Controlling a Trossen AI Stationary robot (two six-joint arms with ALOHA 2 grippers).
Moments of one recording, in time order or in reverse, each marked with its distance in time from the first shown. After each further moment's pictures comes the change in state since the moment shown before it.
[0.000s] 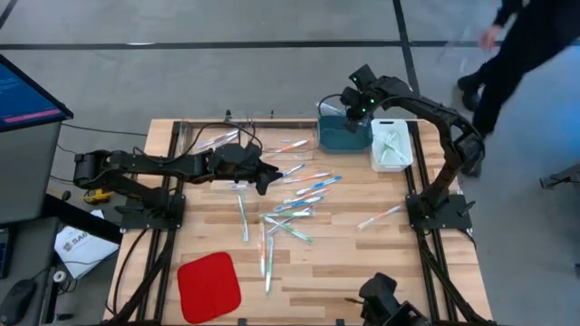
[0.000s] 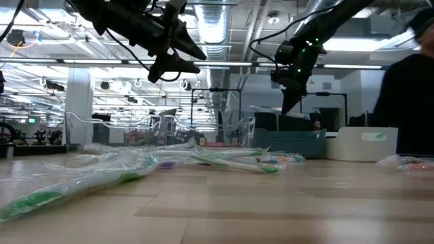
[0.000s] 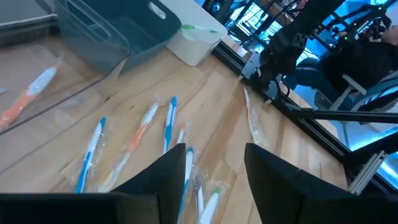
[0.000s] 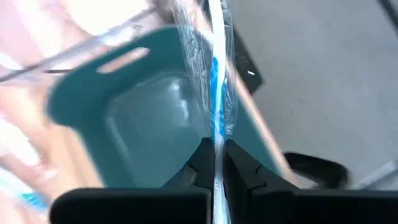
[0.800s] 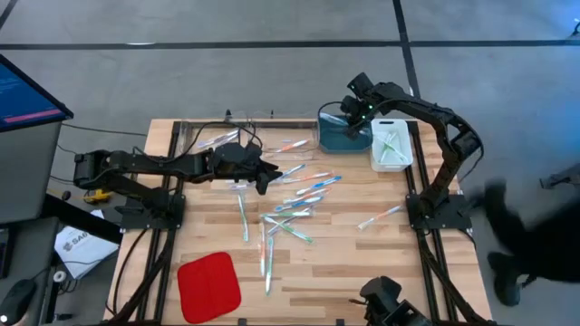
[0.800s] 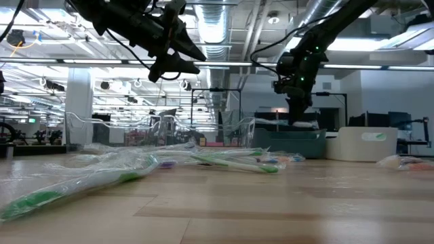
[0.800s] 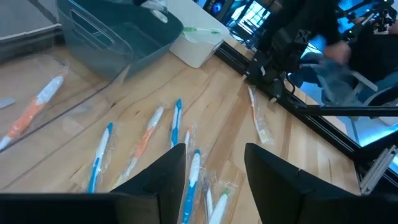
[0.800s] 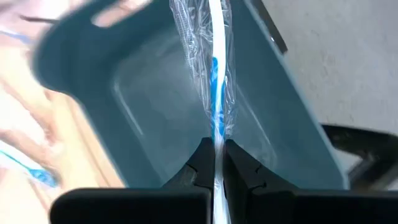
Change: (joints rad) left arm 0.016 0.000 0.000 -0.002 -0.004 0.050; right arm -0.012 0.021 -0.068 -0.021 0.005 0.032
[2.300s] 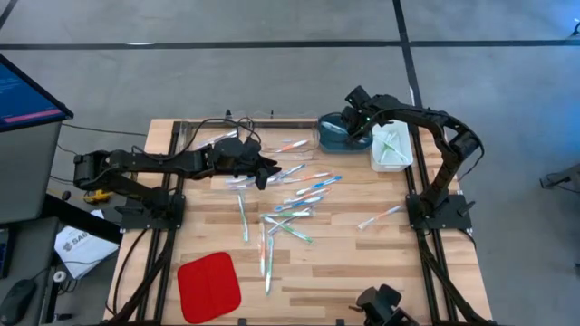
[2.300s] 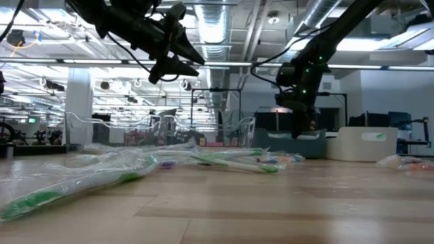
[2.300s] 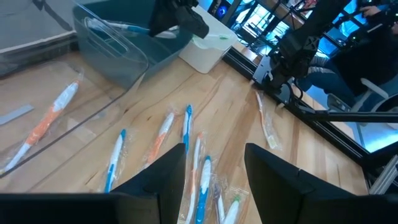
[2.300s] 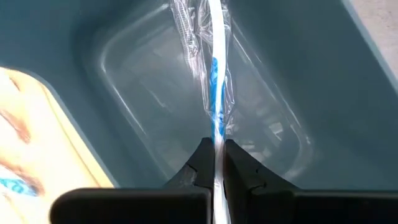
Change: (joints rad) left arm 0.045 0.000 0.000 0.000 0.038 0.022; right arm 0.038 0.001 -0.161 0.131 0.057 0.081
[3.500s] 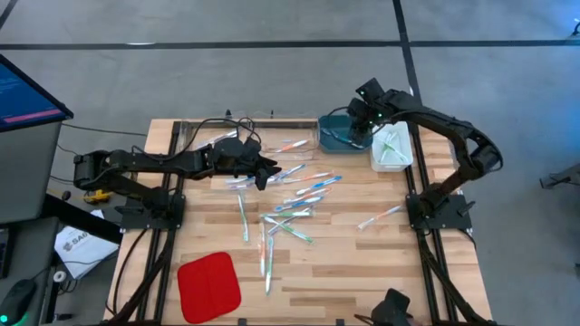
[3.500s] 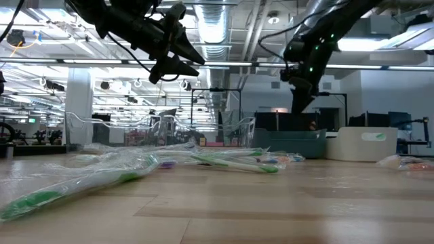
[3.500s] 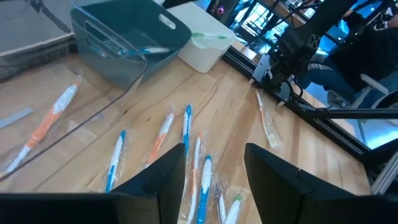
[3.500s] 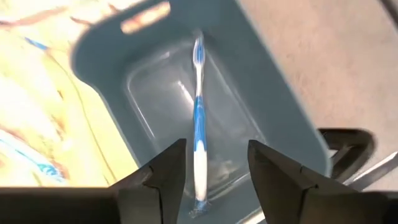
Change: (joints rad) left arm 0.000 0.000 0.000 0.001 0.001 0.021; right arm 0.016 -0.210 0.000 -0.029 -0.001 -0.058
